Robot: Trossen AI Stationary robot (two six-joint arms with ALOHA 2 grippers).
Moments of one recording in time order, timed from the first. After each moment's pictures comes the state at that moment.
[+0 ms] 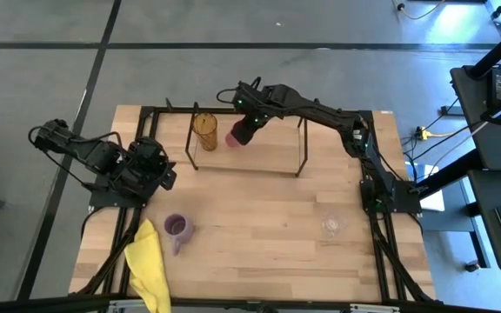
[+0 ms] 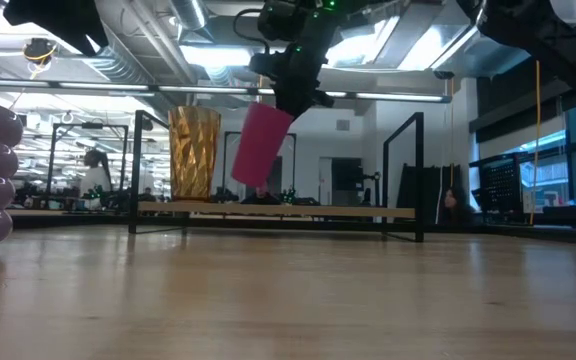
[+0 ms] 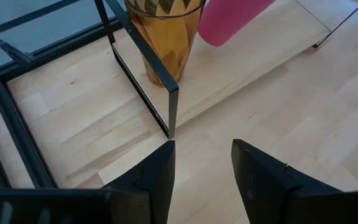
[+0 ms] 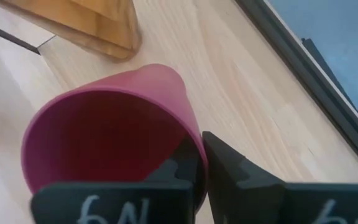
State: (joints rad) left arm -0.44 0.94 1.11 -1.44 -0.71 -1.34; right arm -0.35 2.24 2.34 -1.20 0.08 0.28
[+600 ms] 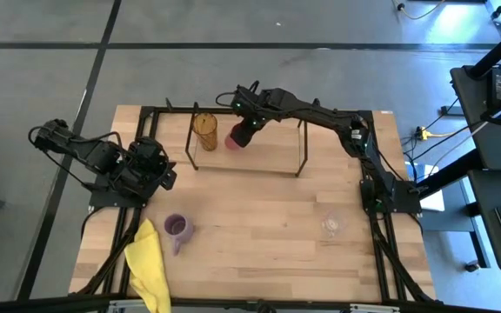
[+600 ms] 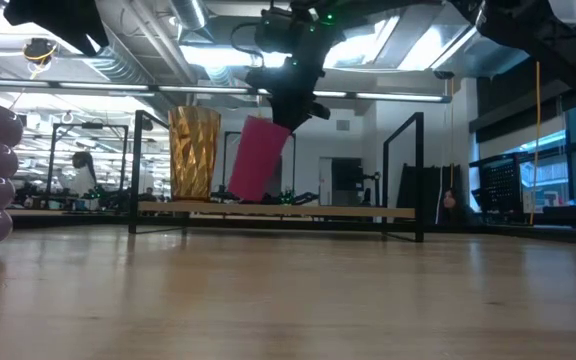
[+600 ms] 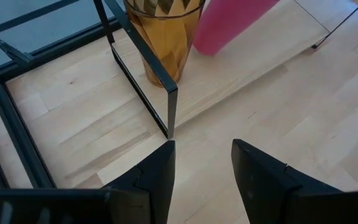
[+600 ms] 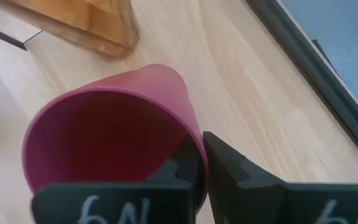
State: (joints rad) left arm -0.44 0.94 1.11 -1.43 -0.72 -1.34; right arm -0.35 2.24 2.25 -1.11 0.07 0.26
